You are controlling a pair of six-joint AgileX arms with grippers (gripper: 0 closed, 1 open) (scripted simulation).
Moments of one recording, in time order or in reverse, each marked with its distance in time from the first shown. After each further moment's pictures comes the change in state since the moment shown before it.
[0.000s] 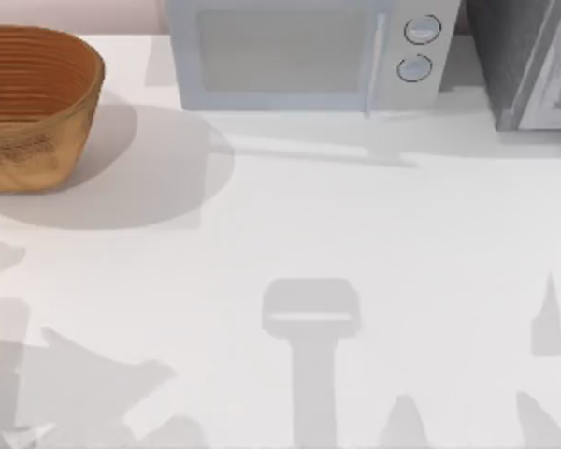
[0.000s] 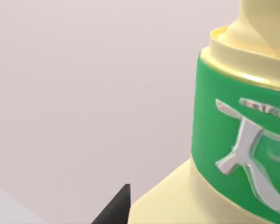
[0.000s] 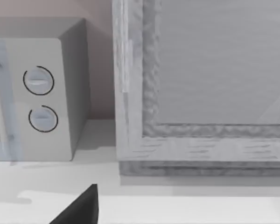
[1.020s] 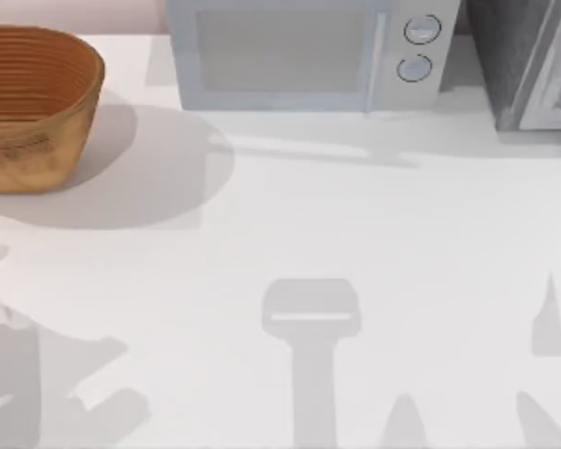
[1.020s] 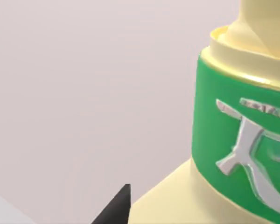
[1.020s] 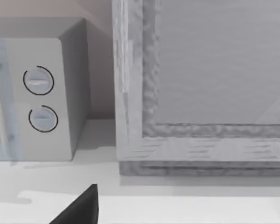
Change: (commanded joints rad) left arm 0.089 0.405 -0.004 0.434 0.092 0.000; right arm 0.000 0.000 0.000 0.000 0.000 0.000
